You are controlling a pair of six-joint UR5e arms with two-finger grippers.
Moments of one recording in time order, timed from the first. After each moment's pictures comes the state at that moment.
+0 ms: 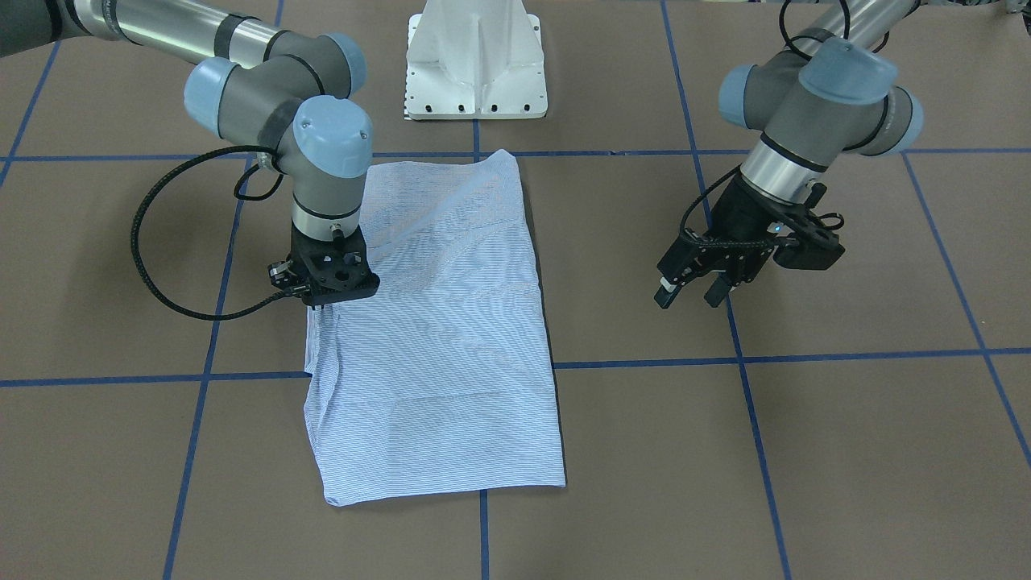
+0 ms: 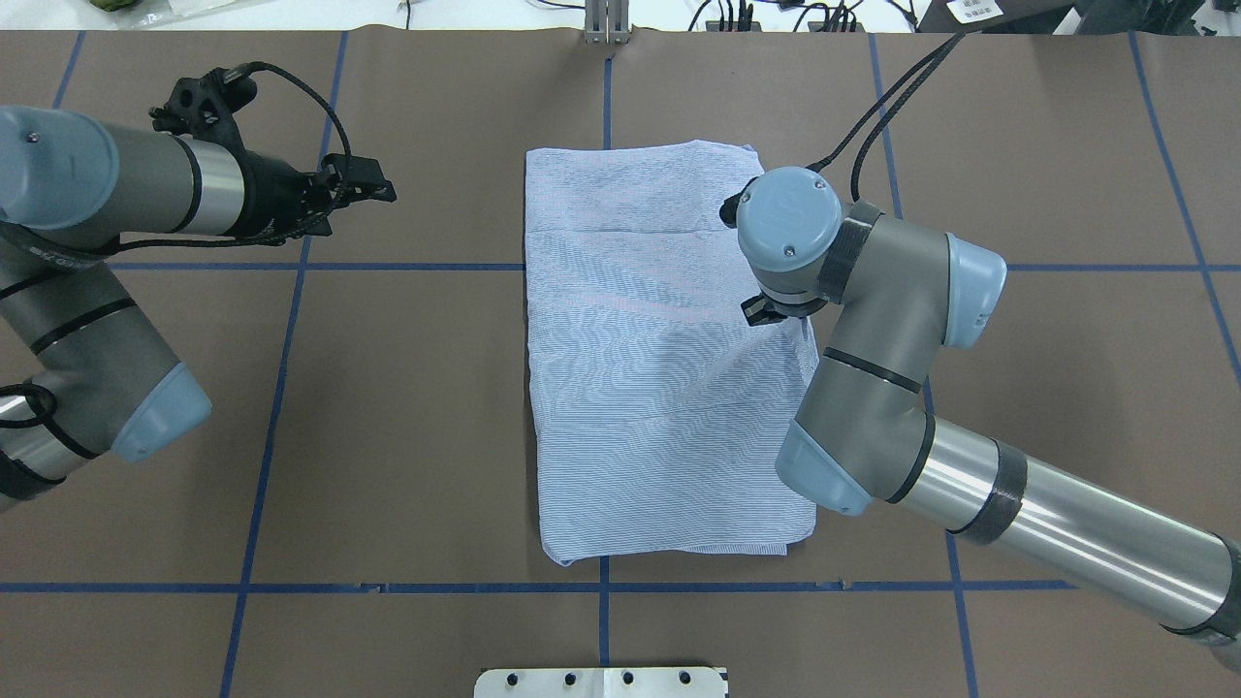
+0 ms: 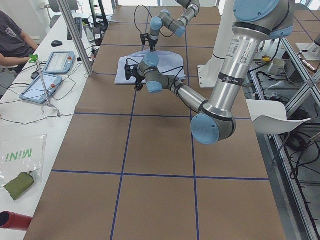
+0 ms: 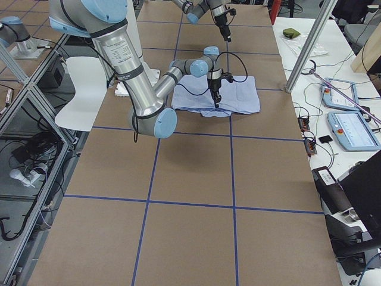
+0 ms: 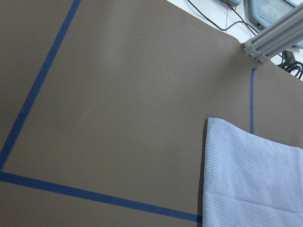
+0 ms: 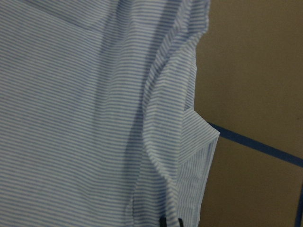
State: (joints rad) left arm -0.82 -1.92 -1.71 -2.29 -1.88 -1.48; right arm 0.61 -0.96 1.65 -1.77 1.67 0.73
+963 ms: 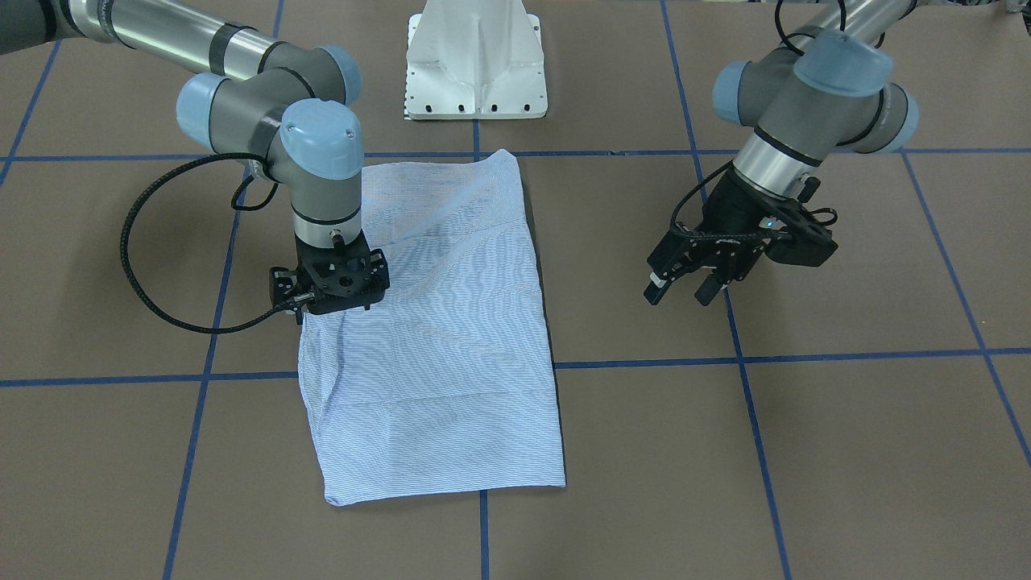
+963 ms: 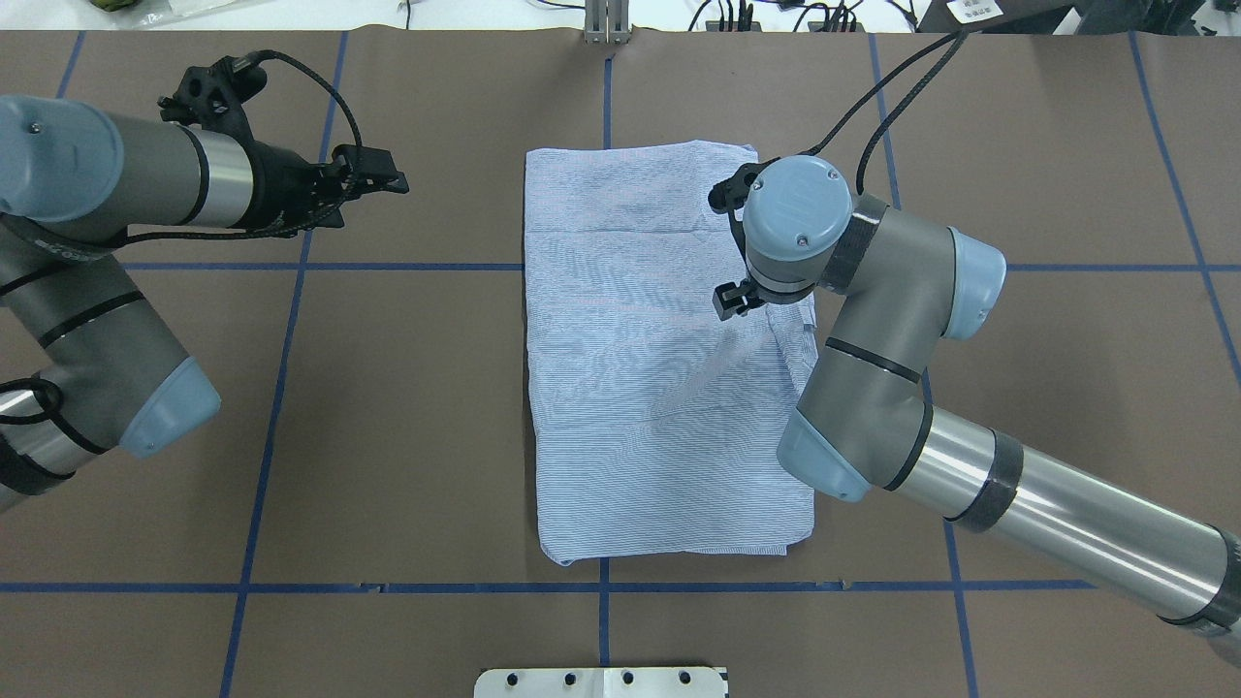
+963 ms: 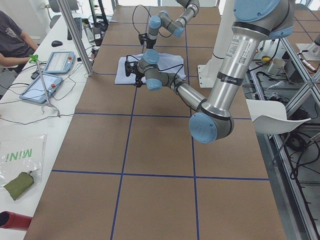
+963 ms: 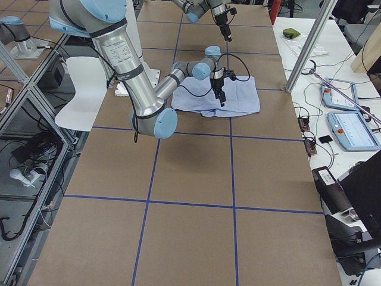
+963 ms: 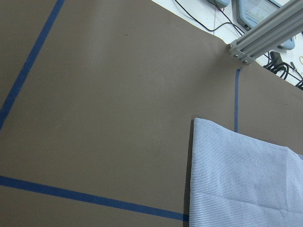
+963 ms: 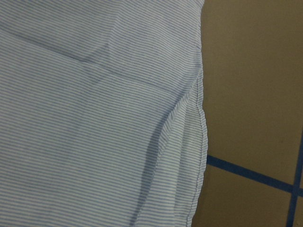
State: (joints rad) left arm -0.82 -1.95 -1.72 -2.29 -1.88 -1.47; right arm 0.62 -0.96 1.60 -1.61 1.71 0.74
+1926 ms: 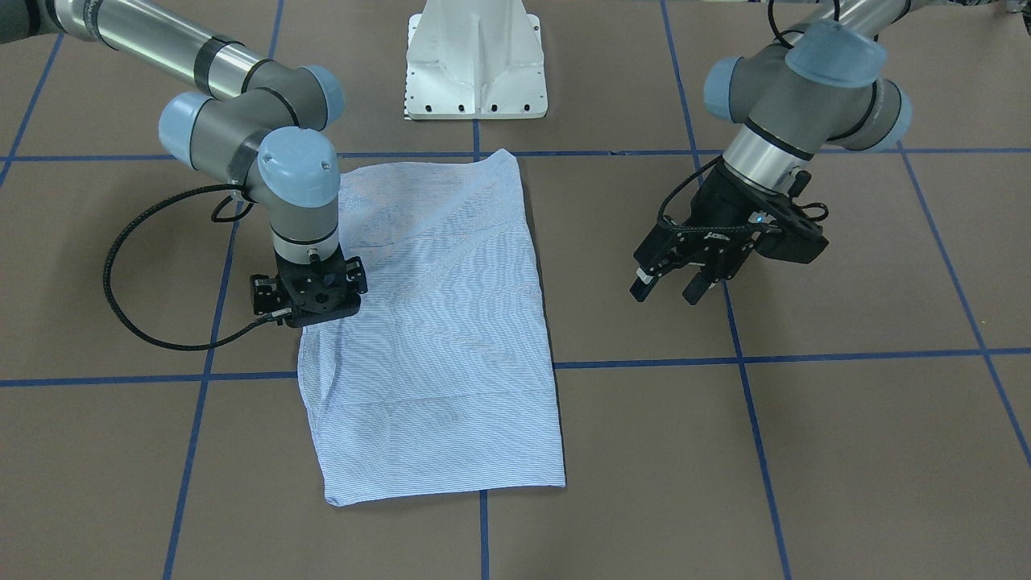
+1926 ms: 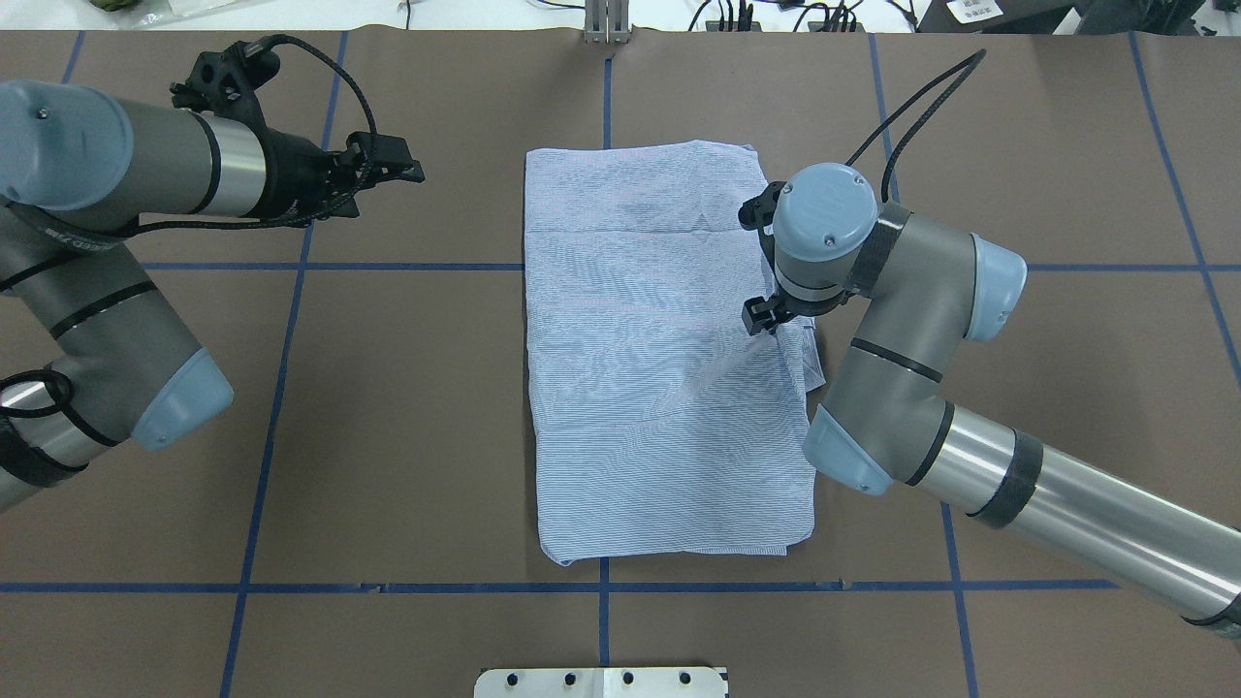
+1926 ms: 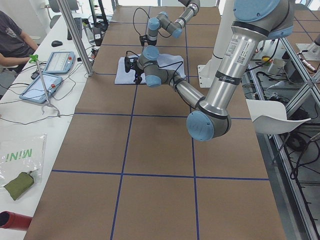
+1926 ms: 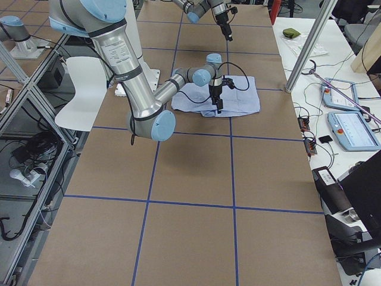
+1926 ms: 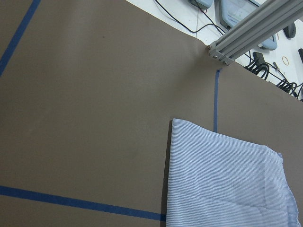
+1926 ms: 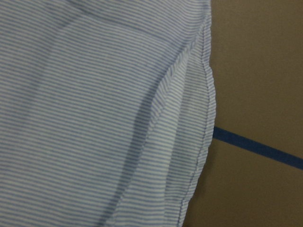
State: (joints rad) left arm -0.82 -1.97 -1.73 -2.28 -1.88 -1.47; right arm 0.64 -1.01 1.58 -1.61 1.77 0.72
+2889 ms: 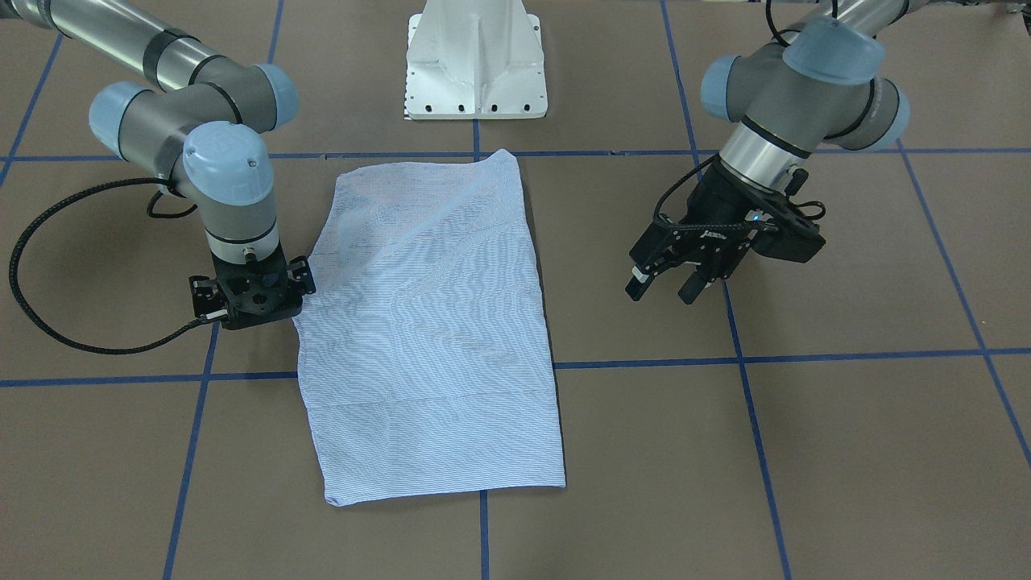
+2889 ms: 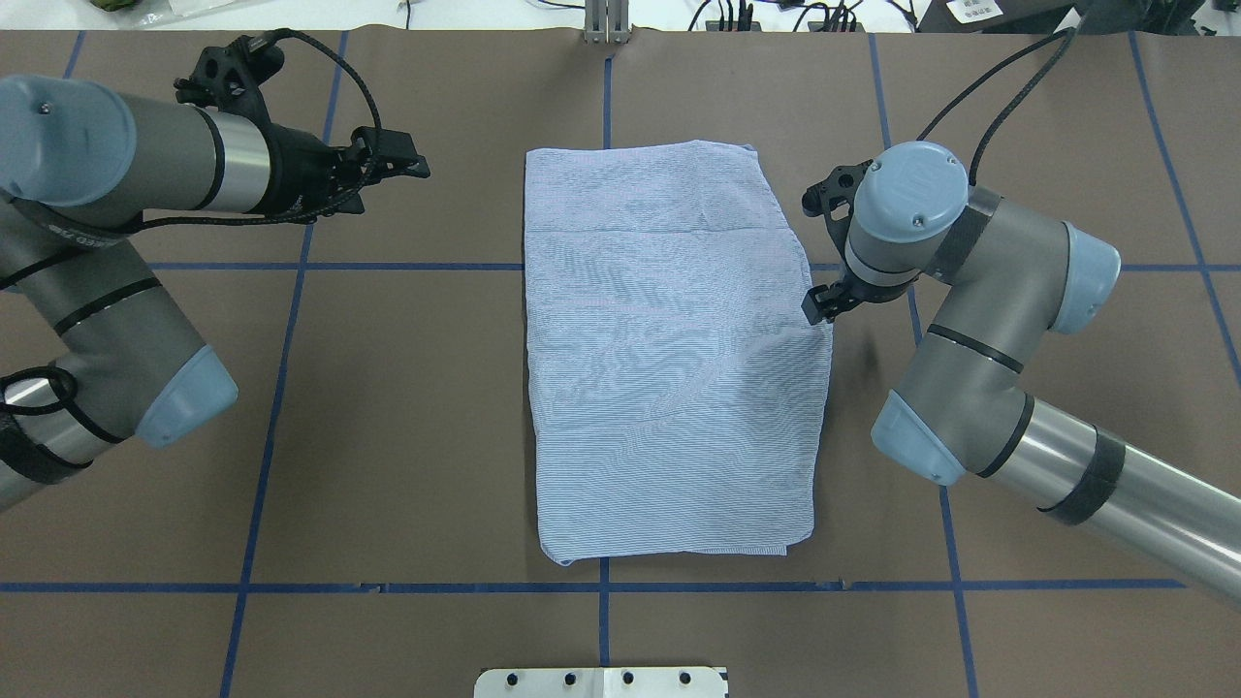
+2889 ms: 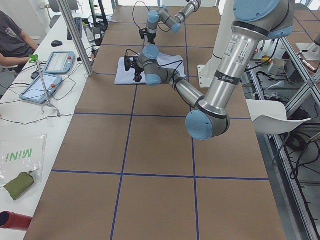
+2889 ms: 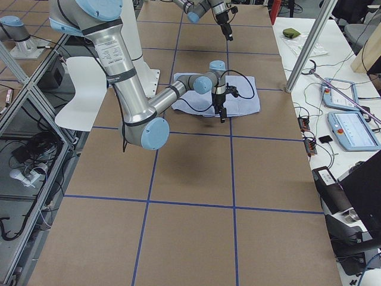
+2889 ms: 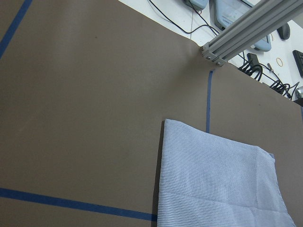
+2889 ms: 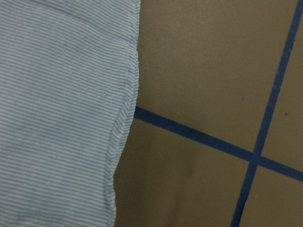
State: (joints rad) left arm -0.82 -1.98 -1.73 -2.28 -1.88 -1.48; right arm 0.70 -1.12 1.69 -1.61 1.80 0.64
